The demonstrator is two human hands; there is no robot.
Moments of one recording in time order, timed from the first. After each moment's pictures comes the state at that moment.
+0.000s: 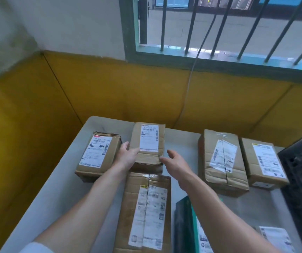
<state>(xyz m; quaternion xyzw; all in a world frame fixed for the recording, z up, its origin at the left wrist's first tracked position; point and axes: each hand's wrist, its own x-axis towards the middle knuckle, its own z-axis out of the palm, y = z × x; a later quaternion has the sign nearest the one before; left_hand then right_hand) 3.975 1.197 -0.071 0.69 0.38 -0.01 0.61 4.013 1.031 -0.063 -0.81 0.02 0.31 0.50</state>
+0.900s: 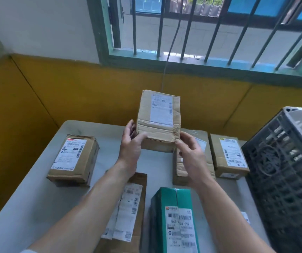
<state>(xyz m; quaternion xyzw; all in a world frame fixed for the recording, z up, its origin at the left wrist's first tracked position) 3.990 1.101 -0.019 0.60 0.20 0.08 0.77 4.007 0.934 -0.005 -0.71 0.03 0.11 0.70</state>
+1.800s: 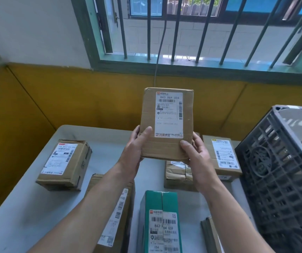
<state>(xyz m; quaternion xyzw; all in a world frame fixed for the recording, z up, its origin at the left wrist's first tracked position) 3.996 1.047 0.004 0.61 0.14 -0.01 0.78 4.030 0.869 -0.014 -0.64 -0.01 0.12 0.75</state>
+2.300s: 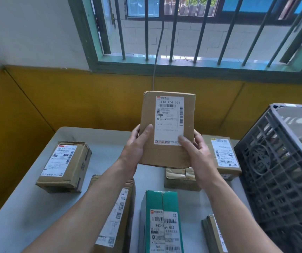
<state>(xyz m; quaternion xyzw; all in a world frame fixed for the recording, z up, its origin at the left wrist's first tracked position) 4.001 1.051 0.010 0.63 0.15 -0.03 0.76 4.034 0.869 -0.007 -0.65 -0.01 0.12 0.75</state>
